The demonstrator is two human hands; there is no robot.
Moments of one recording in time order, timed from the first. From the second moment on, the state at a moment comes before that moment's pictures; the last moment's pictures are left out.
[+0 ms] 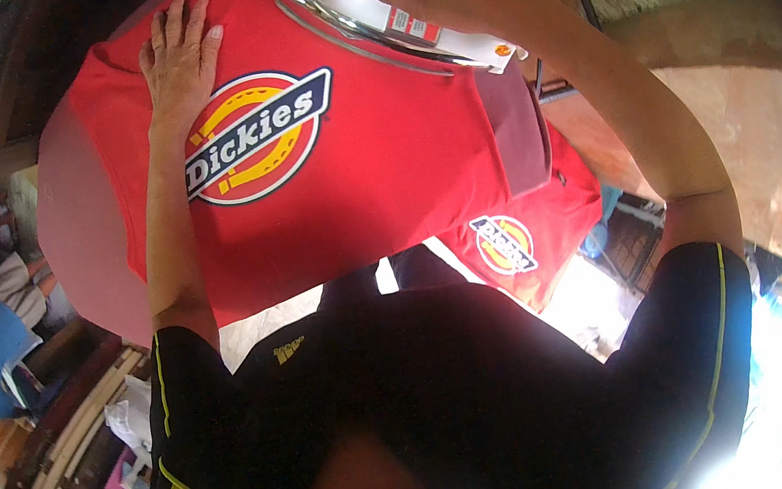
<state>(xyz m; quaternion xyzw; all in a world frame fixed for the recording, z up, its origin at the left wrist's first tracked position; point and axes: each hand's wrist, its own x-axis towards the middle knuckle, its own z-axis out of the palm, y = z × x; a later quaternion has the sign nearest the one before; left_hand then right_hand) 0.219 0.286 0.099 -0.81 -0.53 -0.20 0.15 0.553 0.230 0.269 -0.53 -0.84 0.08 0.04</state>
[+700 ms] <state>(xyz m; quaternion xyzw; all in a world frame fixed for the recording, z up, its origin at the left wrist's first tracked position) 0.239 0.267 0.135 -0.80 -0.56 -0.19 0.09 0.550 0.306 0.254 -0.32 -0.93 0.13 0.09</state>
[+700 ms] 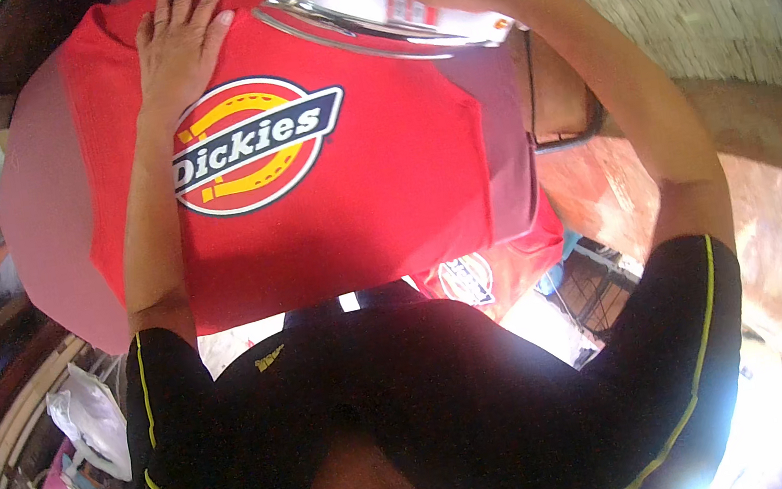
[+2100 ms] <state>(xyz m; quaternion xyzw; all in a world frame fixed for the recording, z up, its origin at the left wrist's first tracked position) 0.089 0.001 0.098 -0.52 -0.77 -0.33 0.16 0.678 0.182 0.209 -0.49 -0.76 -0.29 0.33</state>
